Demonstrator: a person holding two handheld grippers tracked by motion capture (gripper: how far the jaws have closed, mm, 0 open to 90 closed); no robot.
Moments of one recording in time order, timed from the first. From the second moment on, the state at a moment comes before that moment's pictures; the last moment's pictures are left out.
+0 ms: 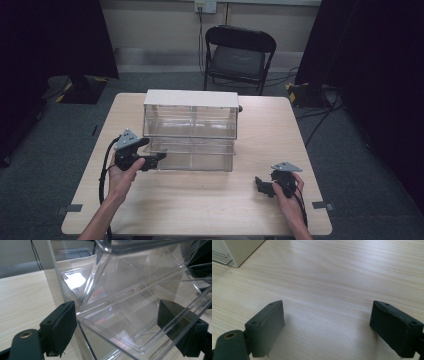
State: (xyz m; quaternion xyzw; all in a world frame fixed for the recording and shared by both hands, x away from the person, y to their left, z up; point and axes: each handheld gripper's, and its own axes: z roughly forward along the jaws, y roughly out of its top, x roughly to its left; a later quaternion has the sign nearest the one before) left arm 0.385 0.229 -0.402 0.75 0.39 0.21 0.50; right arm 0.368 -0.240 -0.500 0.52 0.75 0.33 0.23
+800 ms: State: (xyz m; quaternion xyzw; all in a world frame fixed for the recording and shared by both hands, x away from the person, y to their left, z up) left arm 0.387 0.229 -0.394 0.74 0.39 0.21 0.50; right arm 0.368 -0.240 -0.500 0.52 0.75 0.33 0.23
